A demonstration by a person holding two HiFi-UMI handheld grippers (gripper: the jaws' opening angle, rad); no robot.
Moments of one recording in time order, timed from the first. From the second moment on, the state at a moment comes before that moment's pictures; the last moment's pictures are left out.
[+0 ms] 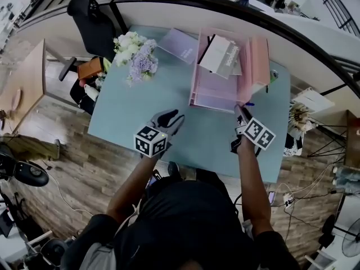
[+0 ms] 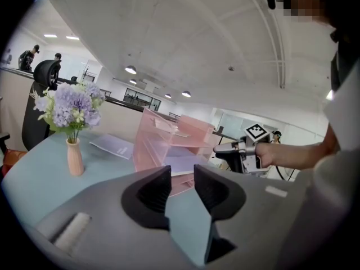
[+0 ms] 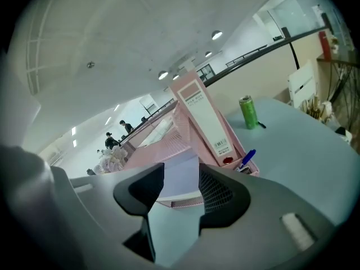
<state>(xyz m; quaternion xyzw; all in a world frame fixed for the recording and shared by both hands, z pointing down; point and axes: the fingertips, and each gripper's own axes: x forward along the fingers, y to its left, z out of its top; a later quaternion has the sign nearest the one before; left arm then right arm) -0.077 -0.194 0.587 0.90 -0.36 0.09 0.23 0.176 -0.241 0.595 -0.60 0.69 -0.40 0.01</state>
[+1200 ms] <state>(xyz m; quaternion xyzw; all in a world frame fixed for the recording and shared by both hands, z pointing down) -0.149 -0.120 0.453 0.94 -0.32 0.04 0.11 0.065 -0.113 0.322 -0.46 0.88 -0.06 -0.01</state>
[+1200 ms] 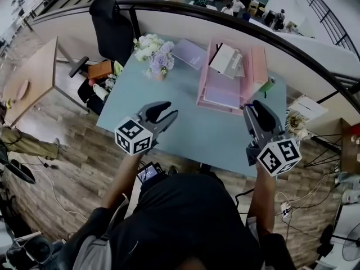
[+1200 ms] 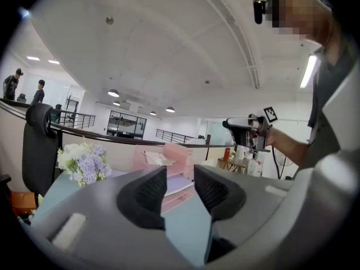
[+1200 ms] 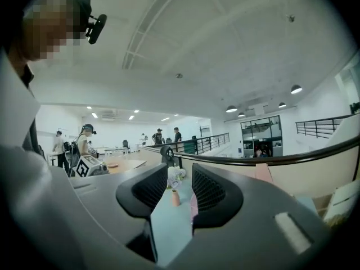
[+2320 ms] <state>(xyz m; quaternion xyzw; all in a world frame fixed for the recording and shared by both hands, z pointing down) -0.182 -0.119 0.427 0.93 -0.35 0.05 0.08 0.055 -0.105 0.330 -0.45 0.89 -0.04 -0.08</state>
